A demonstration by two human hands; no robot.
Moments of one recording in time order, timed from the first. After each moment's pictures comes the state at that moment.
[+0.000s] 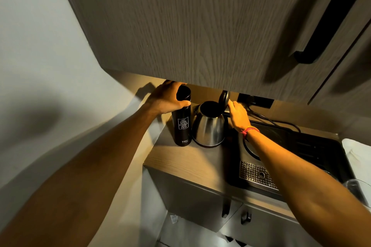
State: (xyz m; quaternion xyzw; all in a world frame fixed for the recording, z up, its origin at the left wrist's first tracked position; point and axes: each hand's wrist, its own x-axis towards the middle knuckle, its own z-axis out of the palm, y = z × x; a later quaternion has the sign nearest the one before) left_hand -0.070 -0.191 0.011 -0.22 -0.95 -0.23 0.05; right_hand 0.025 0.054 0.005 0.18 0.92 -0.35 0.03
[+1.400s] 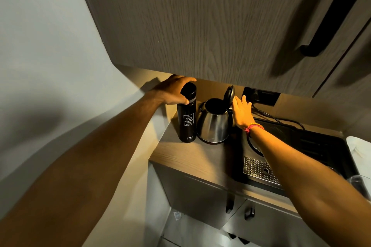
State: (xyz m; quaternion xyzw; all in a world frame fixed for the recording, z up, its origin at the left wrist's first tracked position) left_hand -0.072 -0.194 0.038 -0.26 -0.95 -0.15 -0.05; right_hand -0.024 0.085 -0.073 0.03 0.99 -0.15 0.00
